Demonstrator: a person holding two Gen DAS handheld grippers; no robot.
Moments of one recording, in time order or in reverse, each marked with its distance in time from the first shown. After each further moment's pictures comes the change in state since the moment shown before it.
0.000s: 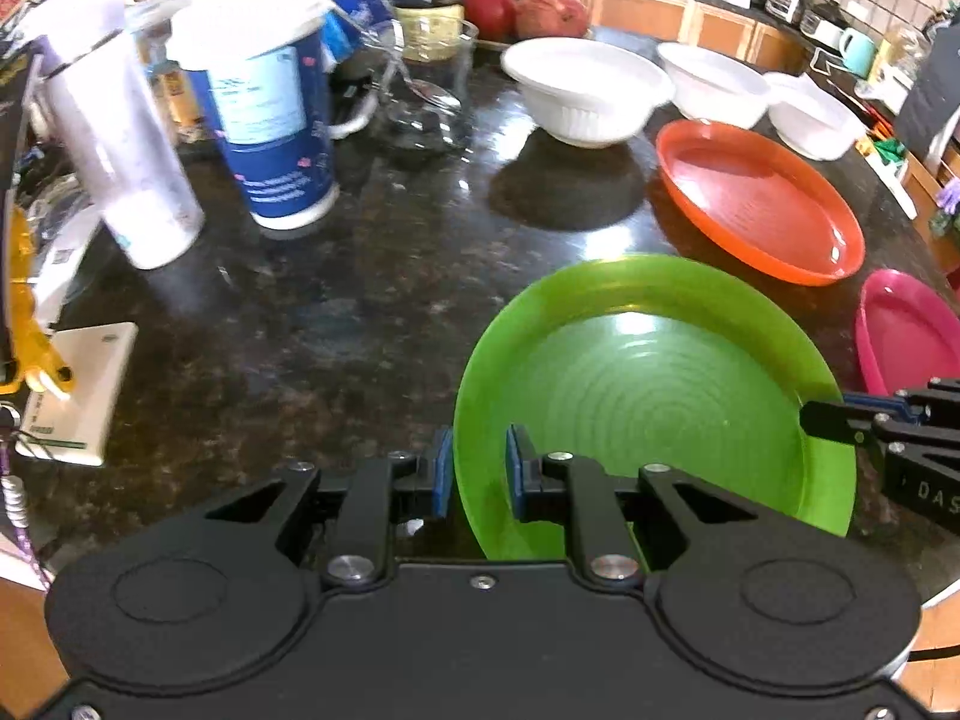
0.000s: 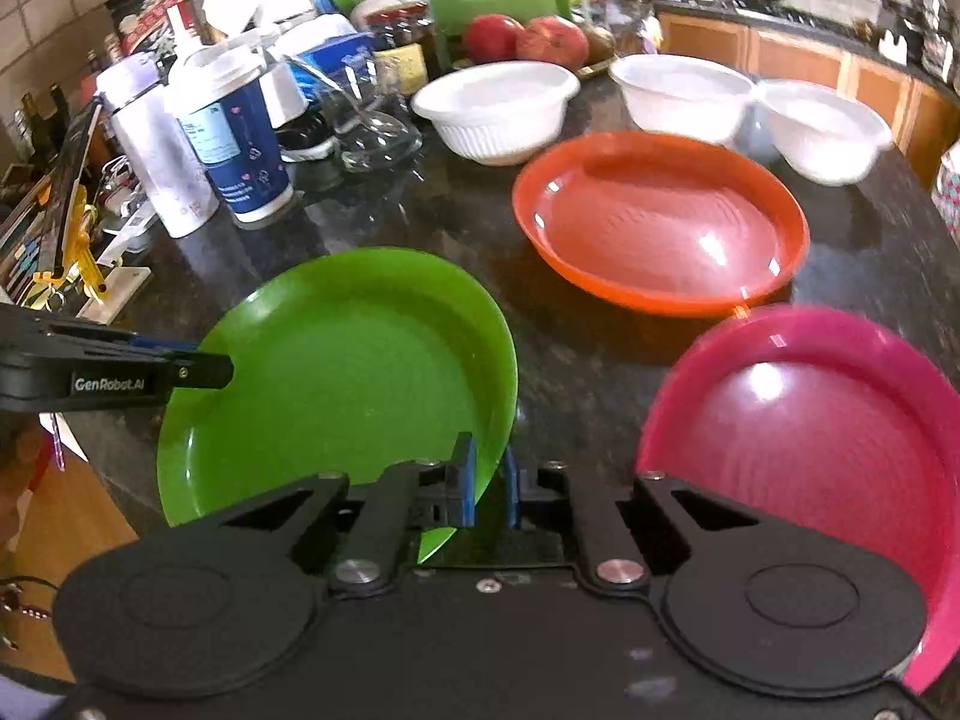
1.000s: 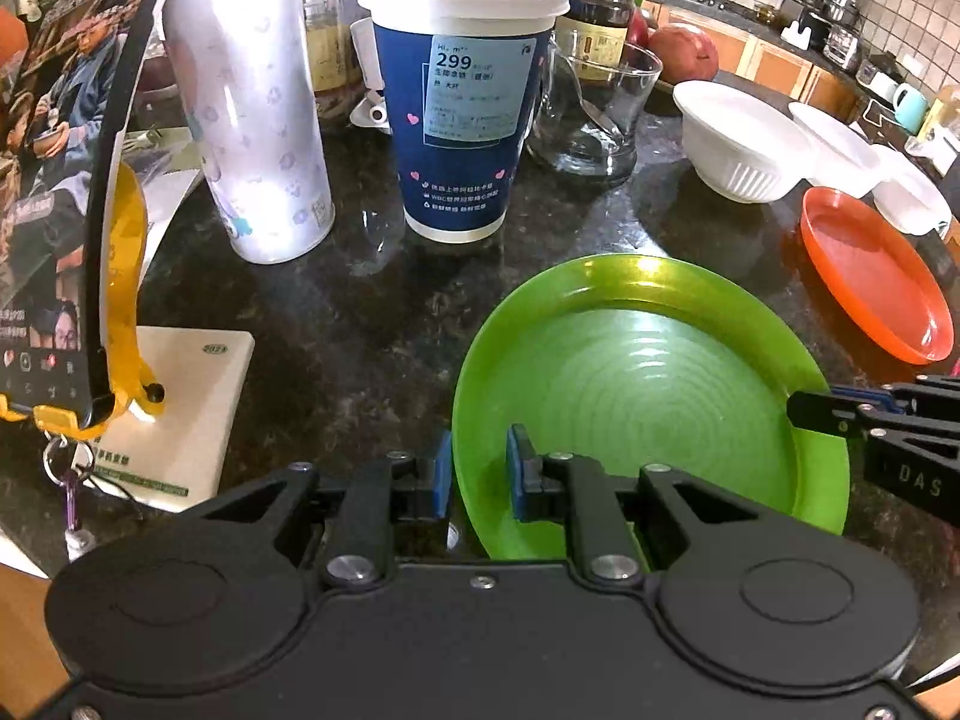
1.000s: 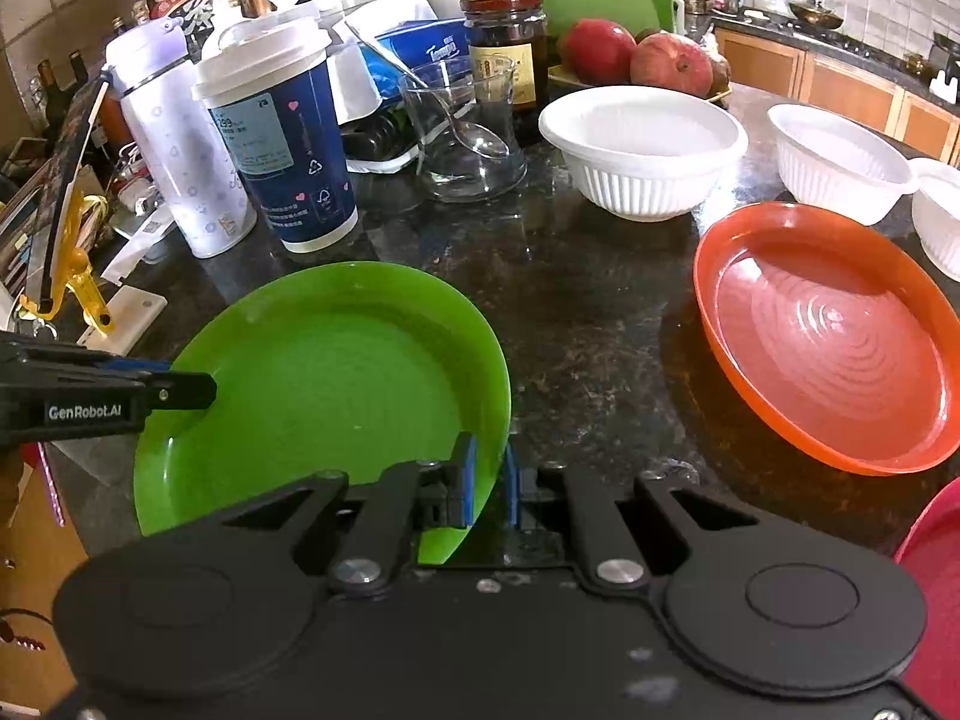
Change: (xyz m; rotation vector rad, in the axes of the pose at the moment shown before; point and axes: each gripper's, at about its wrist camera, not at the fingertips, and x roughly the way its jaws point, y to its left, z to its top) left arm 0.019 0.086 0.014 -0.104 -0.008 0.012; right arm 0.067 0.063 0.052 -0.049 0.008 0.028
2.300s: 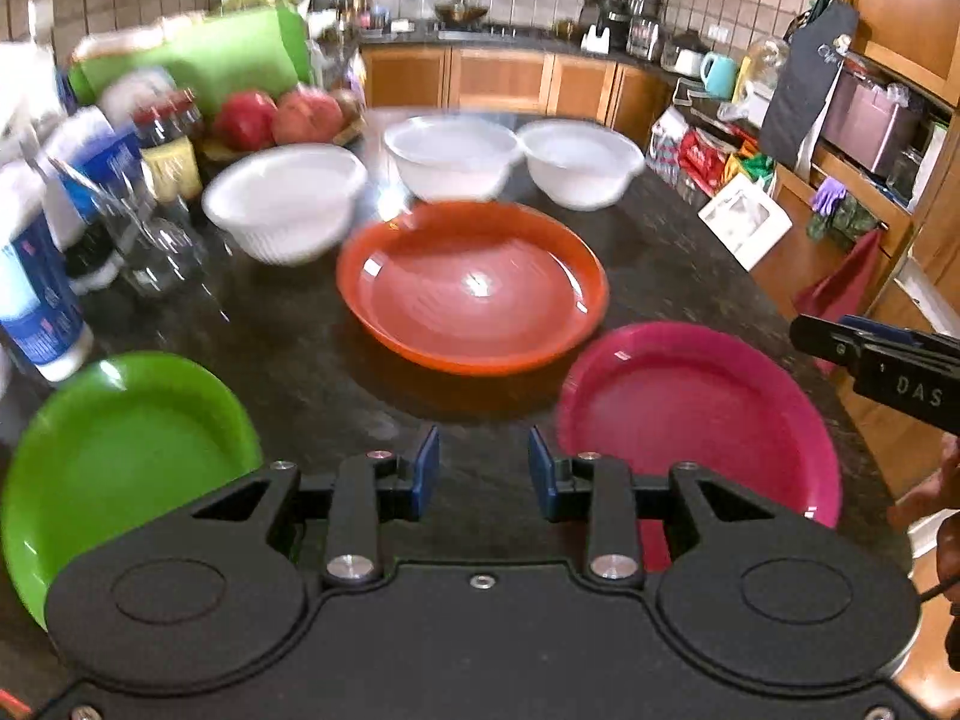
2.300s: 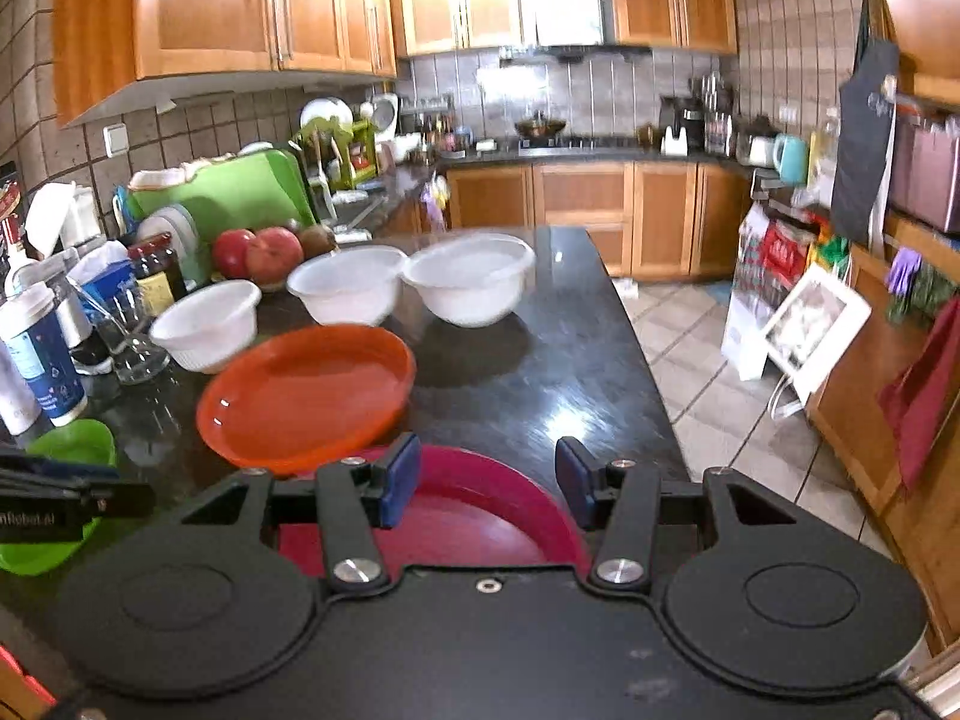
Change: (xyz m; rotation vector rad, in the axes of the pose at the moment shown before) left arm -0.023 -0.229 -0.011 0.231 -0.115 -0.224; right arm -0.179 -0.222 -0.104 0.280 -0.340 -0.345
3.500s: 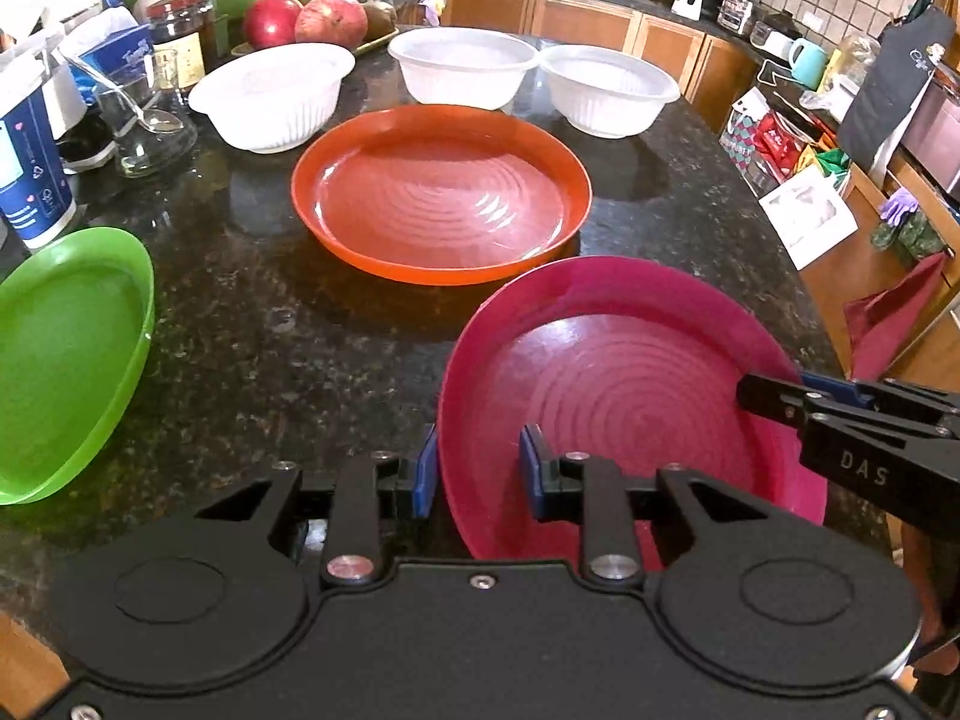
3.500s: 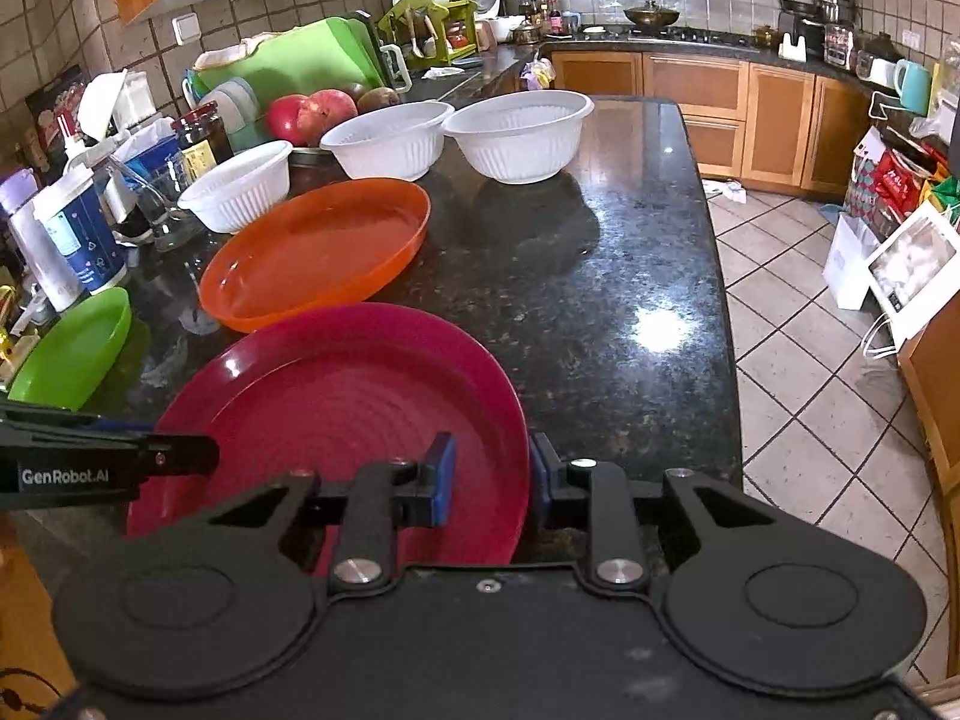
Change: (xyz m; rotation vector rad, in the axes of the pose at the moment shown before) left arm 0.033 -0.051 -0.010 -0.164 0.094 0.121; right arm 0.057 -0.035 -0.013 -0.110 0.231 0.203
